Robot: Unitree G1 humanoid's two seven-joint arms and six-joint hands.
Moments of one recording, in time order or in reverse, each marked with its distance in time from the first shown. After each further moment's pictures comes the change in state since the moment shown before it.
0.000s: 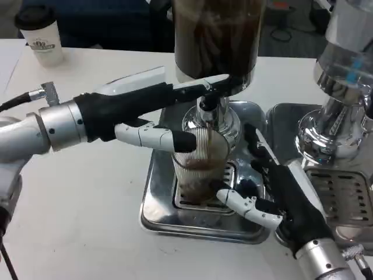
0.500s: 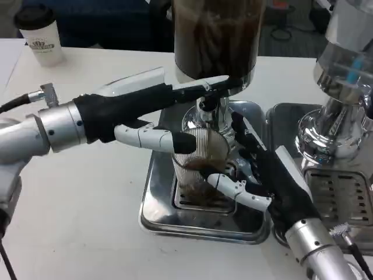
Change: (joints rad) left arm 0.010 0.002 0.001 -0.013 0.001 0.003 0.007; right arm -0.131 0.004 0.000 0.117 0.036 -0.001 0.023
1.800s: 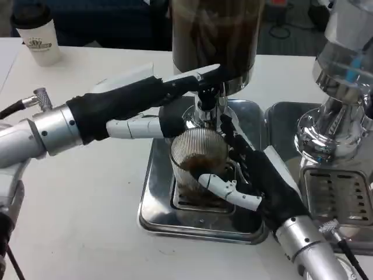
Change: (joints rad) left arm 0.025 -0.042 0.068 0.012 -0.115 0.070 -0.068; right arm -0.033 0.010 0.023 0.052 0.002 0.000 0.008
